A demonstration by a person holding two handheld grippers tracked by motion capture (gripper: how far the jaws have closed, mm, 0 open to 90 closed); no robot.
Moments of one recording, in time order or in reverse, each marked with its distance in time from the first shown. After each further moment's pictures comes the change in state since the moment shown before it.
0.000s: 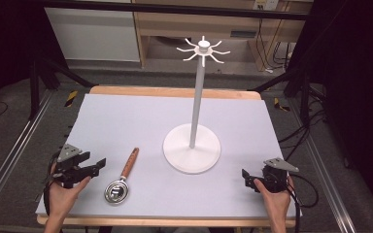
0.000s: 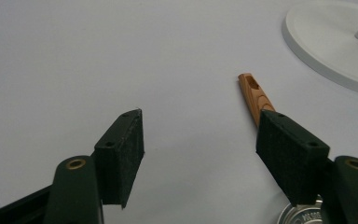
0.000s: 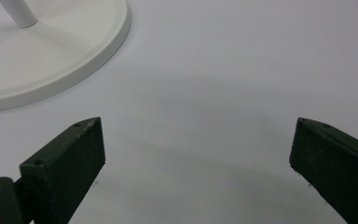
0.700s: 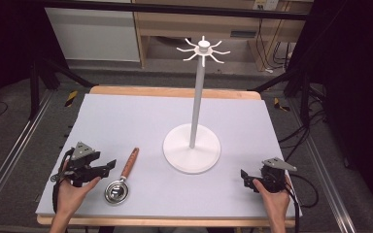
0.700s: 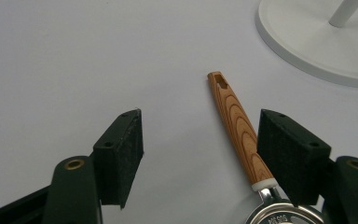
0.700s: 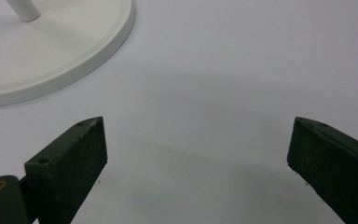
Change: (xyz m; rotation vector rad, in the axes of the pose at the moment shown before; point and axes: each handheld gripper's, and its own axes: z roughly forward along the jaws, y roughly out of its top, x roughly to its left) left arm -0.023 0.012 0.010 0.049 -0.037 0.068; right arm 0.001 0.000 0.003 0.015 0.016 -0.009
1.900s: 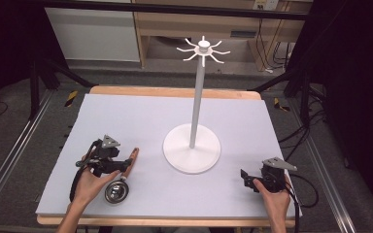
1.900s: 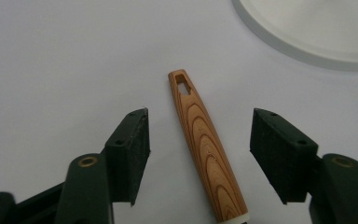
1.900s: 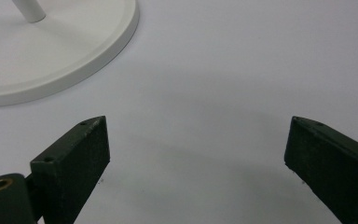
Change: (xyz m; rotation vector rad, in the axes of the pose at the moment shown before) left arm -0.028 0.028 0.043 0.191 -0.039 0.092; right arm 0.001 0.001 0.000 0.004 0.015 0.002
